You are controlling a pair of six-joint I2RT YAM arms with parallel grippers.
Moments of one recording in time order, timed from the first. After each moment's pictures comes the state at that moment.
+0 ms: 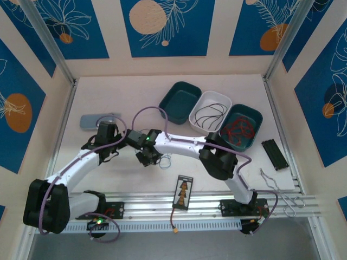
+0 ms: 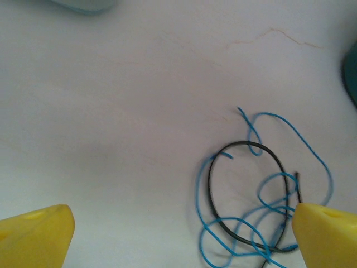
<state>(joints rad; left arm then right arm) -0.24 1.16 0.58 -0.29 -0.01 -0.66 1.11 2.14 1.71 -0.92 0.08 0.50</state>
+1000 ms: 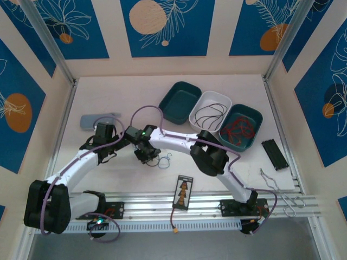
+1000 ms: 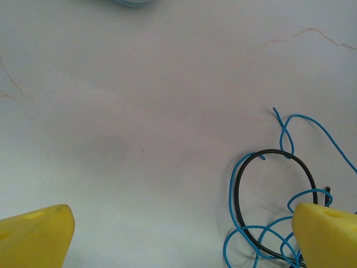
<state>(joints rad) -0.20 1.15 0.57 -0.33 -0.03 -0.66 1.08 2.28 1.87 -1.01 0.01 0.47</state>
